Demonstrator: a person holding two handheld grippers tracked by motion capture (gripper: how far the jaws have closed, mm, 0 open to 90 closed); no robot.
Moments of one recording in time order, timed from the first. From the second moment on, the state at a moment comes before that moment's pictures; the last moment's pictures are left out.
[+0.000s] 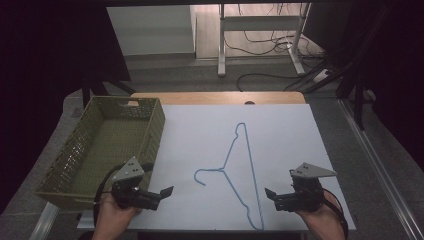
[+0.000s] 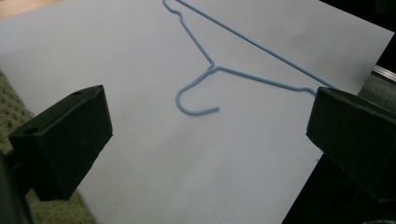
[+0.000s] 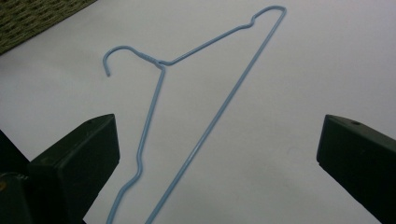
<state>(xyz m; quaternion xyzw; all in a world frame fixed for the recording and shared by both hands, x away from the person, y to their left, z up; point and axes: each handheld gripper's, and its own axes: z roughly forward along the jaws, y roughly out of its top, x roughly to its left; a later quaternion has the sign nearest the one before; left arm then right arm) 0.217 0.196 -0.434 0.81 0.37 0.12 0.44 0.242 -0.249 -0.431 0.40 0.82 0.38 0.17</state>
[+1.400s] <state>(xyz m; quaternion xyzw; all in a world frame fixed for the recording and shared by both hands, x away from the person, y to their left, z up) 0.263 0.136 -0.496 0.84 0.32 0.08 0.43 0.300 -0.154 -0.469 0.36 0.87 0.34 0.09</state>
